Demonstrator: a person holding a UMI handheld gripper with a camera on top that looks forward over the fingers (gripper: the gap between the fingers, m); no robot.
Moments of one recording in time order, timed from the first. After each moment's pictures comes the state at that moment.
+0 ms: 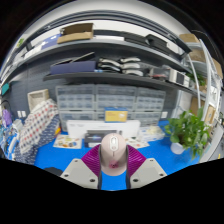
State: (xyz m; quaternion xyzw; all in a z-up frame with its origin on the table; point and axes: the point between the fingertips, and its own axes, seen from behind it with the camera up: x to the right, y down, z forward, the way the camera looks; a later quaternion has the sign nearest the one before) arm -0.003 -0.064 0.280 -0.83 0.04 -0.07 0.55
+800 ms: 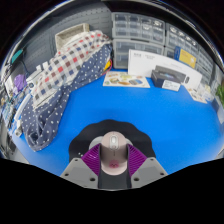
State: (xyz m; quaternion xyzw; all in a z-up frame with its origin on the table) arm -0.309 -0.069 -0.019 -0.94 -0.05 0.03 0.34
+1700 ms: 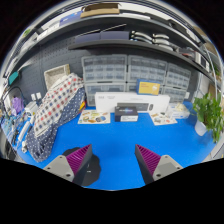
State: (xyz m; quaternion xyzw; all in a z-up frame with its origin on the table) arm -0.149 -0.084 0.173 -0.89 0.00 0.01 0.45
